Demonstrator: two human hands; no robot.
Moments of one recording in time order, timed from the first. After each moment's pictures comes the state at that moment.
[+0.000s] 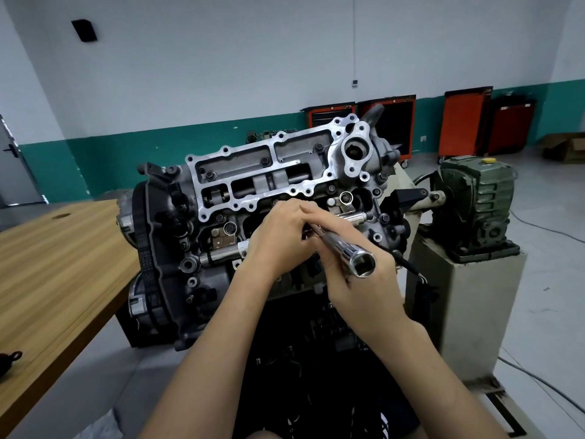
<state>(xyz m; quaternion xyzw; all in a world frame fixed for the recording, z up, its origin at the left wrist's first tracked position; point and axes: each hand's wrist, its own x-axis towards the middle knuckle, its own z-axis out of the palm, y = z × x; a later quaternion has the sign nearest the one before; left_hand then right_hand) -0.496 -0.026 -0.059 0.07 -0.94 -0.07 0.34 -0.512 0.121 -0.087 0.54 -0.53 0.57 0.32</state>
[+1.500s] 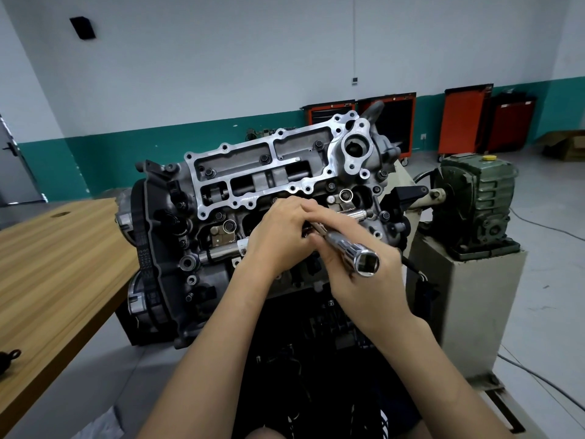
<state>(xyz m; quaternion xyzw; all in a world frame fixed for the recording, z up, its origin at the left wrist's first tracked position) -0.496 -0.026 -0.060 0.06 -0.94 -0.05 0.34 -0.514 0.122 -0.087 0.53 -0.53 0.58 0.33</state>
